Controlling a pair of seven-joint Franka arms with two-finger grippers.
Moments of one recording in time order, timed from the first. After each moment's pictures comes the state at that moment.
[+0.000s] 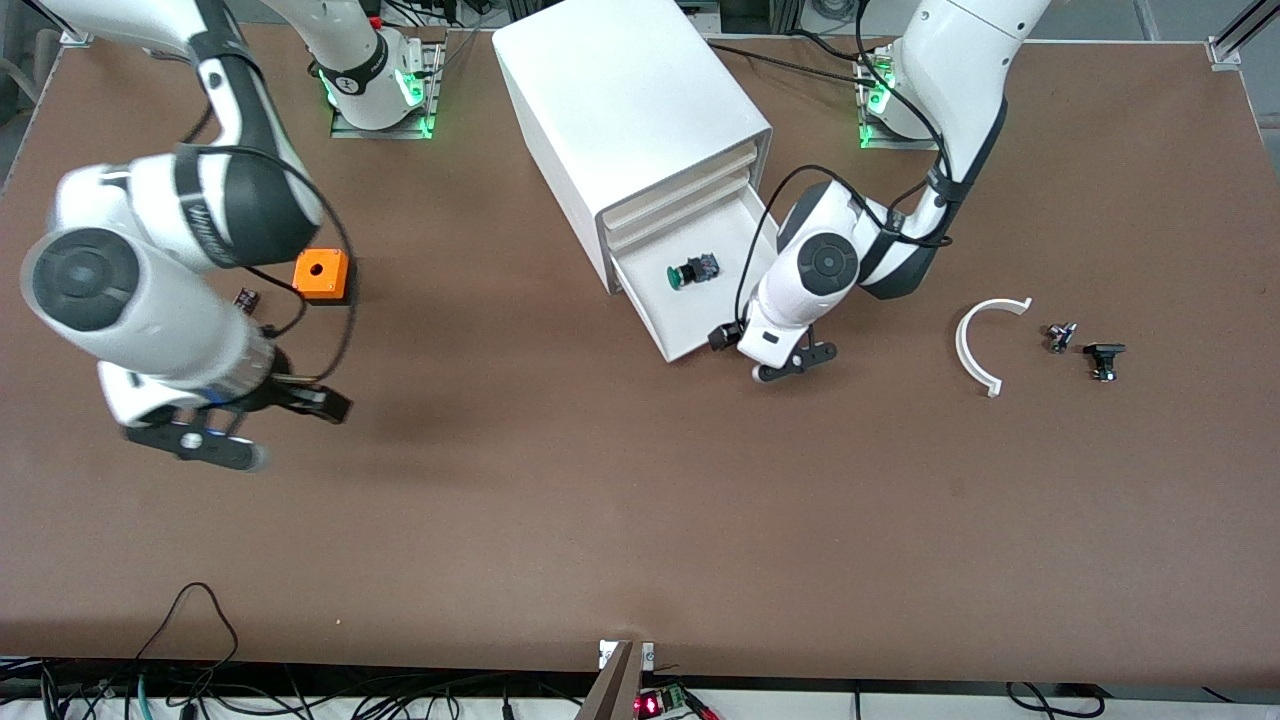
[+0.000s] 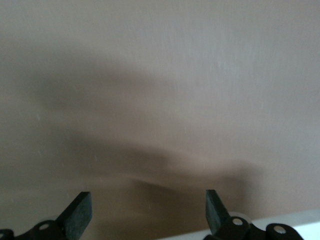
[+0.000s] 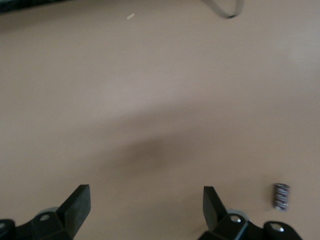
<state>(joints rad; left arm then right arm) -0.35 0.51 -0.24 -1.98 -0.12 2.42 -0.84 0.09 0.46 0.13 -1.30 -0.20 1.77 0.55</state>
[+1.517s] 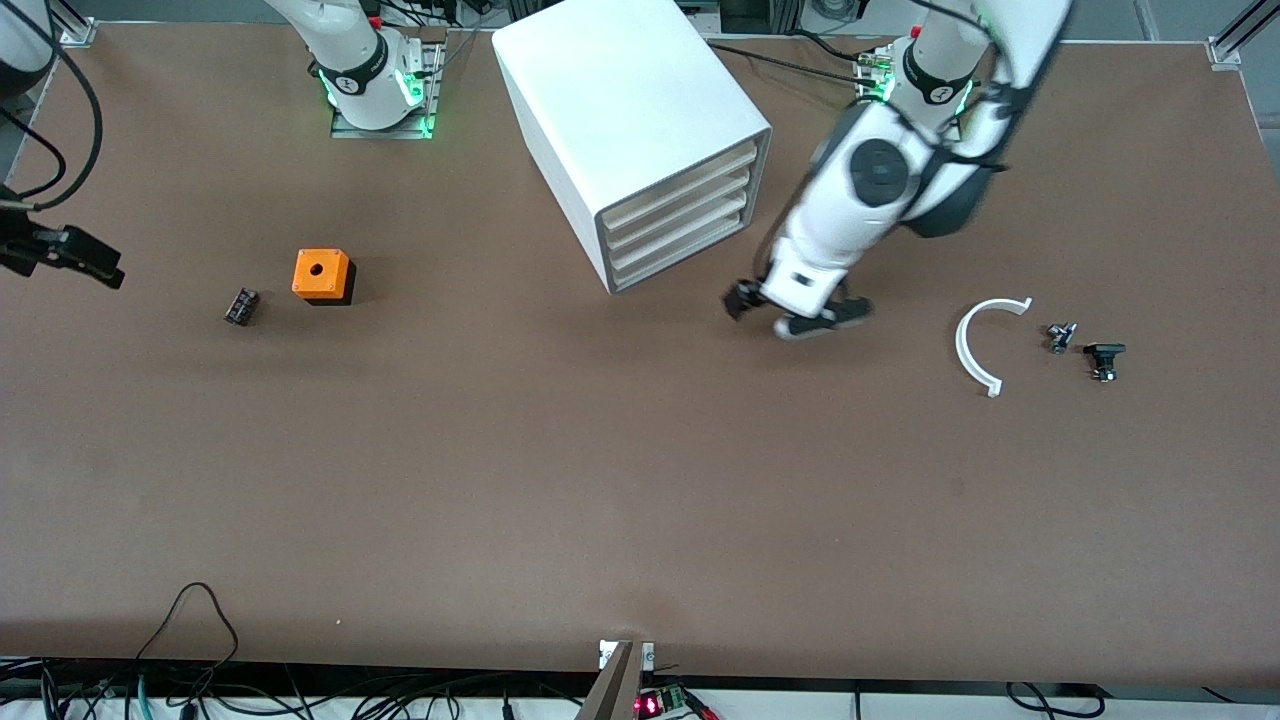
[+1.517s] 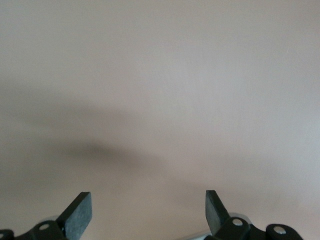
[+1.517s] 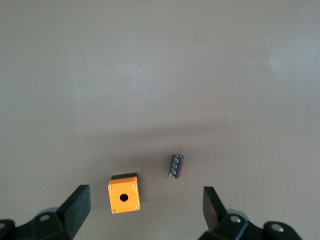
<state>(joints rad) -0.14 0.19 -0.34 -2.07 -0.12 2.36 -0.75 -0.04 -0.04 -0.08 -1.79 -0.11 1.78 0.01</state>
